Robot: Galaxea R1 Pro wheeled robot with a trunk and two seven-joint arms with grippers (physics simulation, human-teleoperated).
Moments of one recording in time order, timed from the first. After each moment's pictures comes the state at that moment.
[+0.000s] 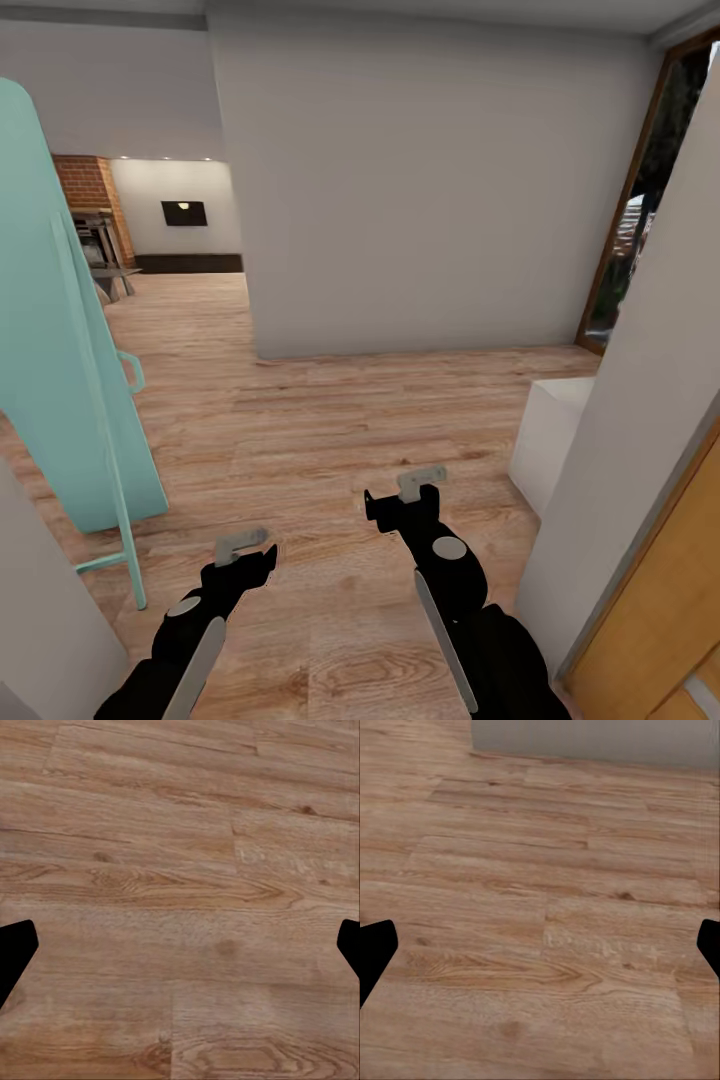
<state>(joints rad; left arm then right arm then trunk) -0.23 0.02 -0.14 -1.33 0.35 0.43 0.27 -0.35 0.17 0.33 -1.50 0.07 0.60 -0.12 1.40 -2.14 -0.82</state>
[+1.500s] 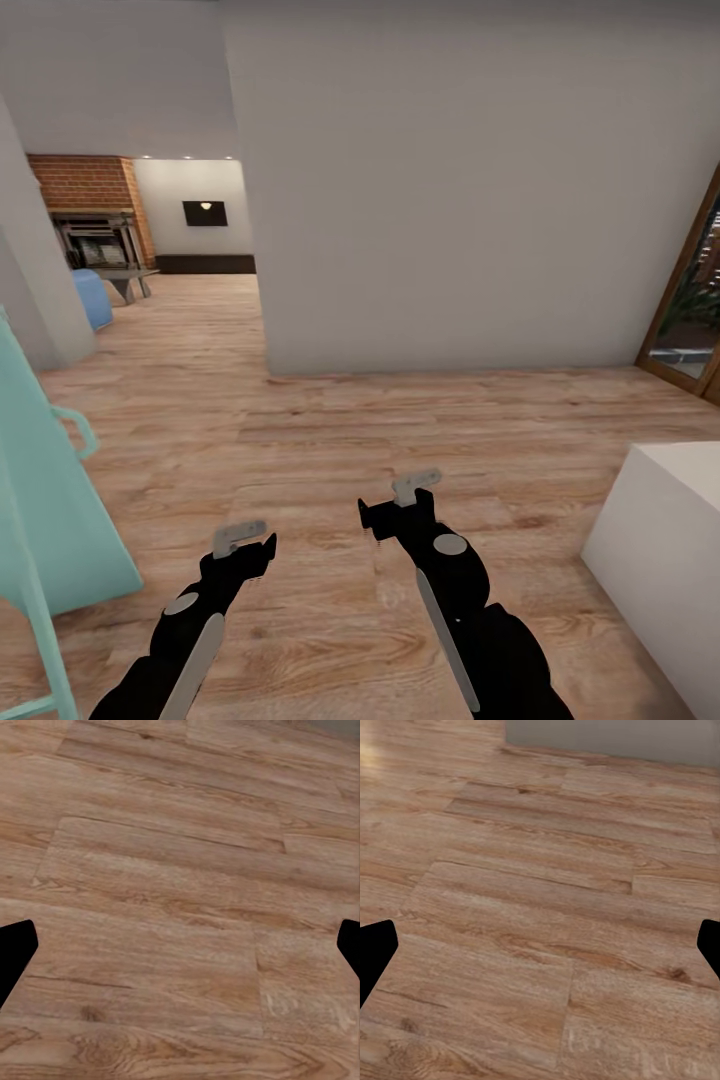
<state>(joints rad) -0.23 0.02 -0.14 -1.36 0.35 0.39 0.27 -0.35 0.17 0.33 -1.52 0.07 0.68 -0.05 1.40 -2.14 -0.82</state>
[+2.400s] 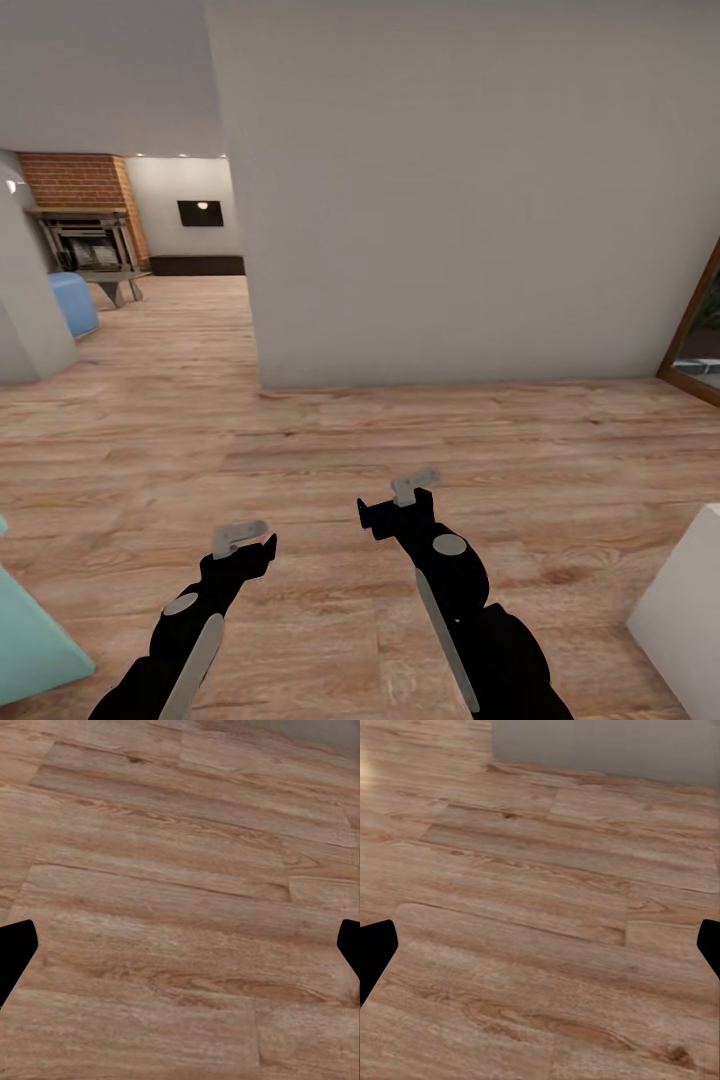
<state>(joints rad) -0.23 0.02 -0.14 -1.36 0.35 0.39 0.26 -0.35 0.17 0.34 -1.52 0.07 0.68 -0.05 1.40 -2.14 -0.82</state>
